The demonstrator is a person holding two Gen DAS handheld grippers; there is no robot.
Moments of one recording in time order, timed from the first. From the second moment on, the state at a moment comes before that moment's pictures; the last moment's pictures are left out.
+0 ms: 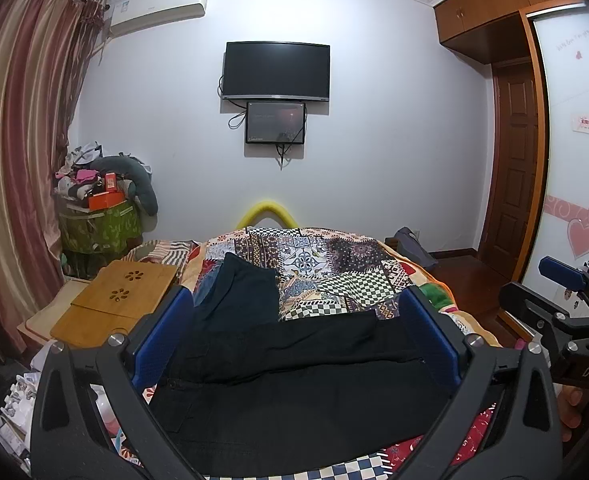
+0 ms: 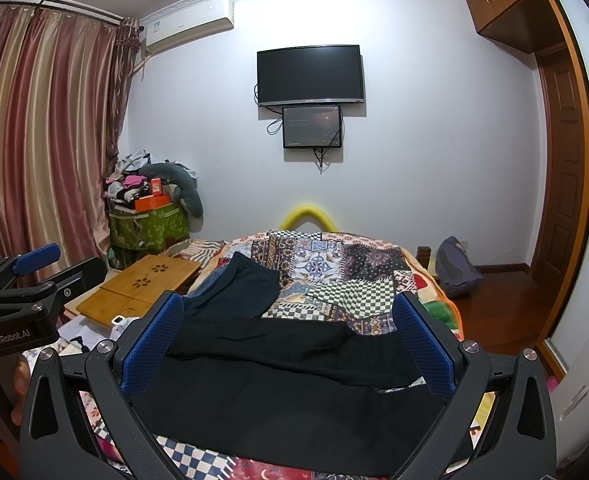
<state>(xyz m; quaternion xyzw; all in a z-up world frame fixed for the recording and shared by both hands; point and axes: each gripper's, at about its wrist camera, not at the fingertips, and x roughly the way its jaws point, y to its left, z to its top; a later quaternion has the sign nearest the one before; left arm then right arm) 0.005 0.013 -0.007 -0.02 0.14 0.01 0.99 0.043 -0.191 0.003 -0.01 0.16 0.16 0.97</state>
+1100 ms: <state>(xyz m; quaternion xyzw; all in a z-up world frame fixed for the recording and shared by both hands) 0.006 0.020 -0.011 -0.02 0.14 0.01 0.99 0.044 -0.186 0.003 0.00 0.16 0.17 0.97</state>
